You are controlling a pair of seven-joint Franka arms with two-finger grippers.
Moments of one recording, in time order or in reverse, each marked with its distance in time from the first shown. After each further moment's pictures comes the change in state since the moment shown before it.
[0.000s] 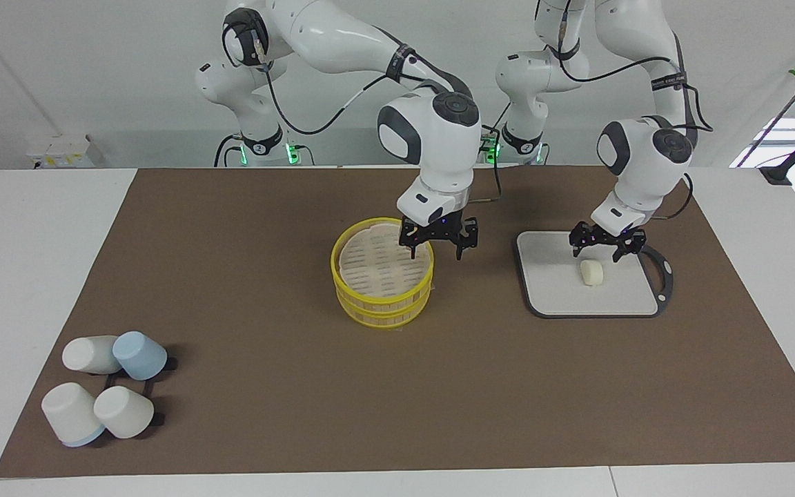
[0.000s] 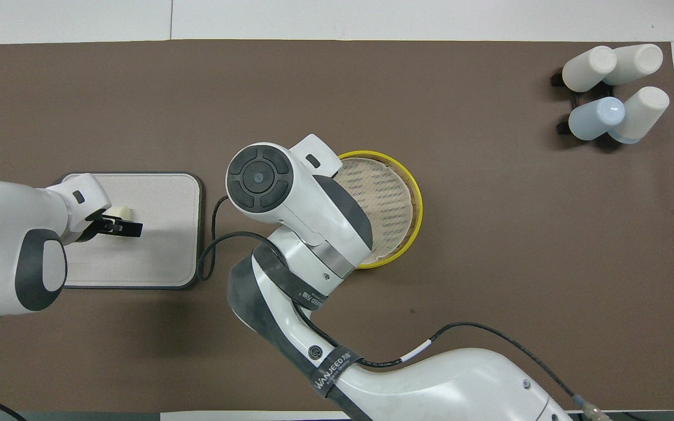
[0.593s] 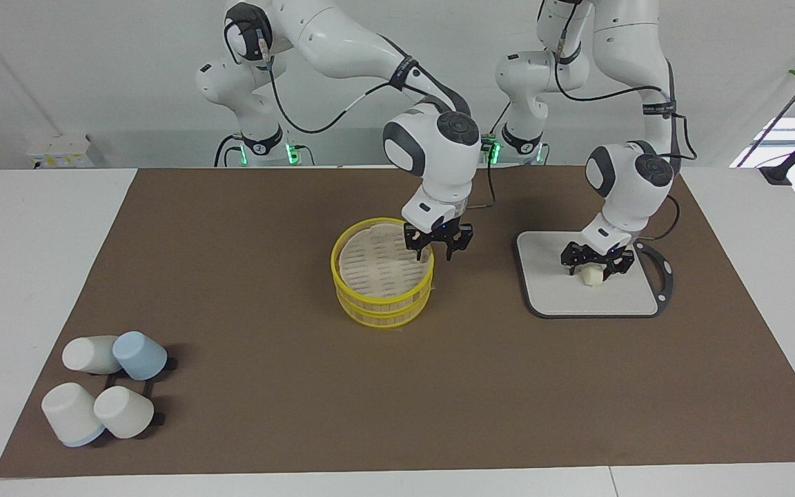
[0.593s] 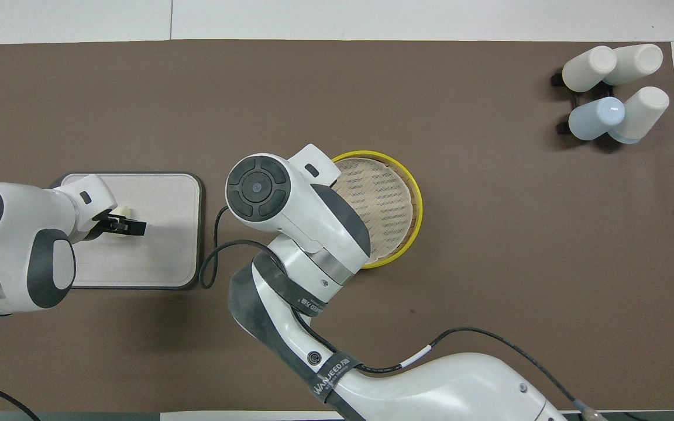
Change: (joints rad) left arm 0.000 0.065 0.000 -0.009 0.000 0.088 0.023; right arm 0.006 -0.036 0.001 -0.085 0.017 0.028 0.000
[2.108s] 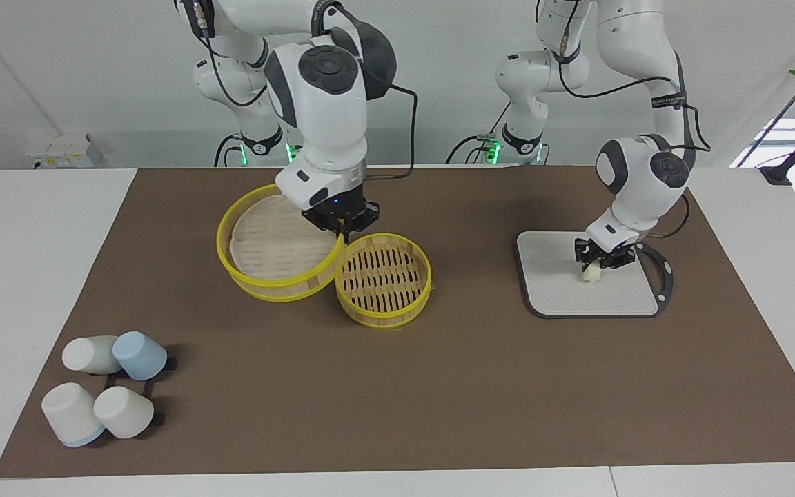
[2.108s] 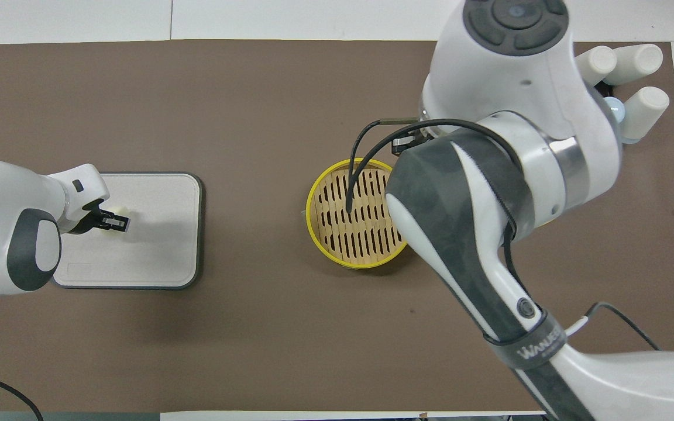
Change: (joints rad) left arm -0.005 -0.013 0.002 0.151 -0.003 -0.274 -0.040; right arm -0.335 -0.176 -0.016 0.150 0.032 -0.415 -0.337
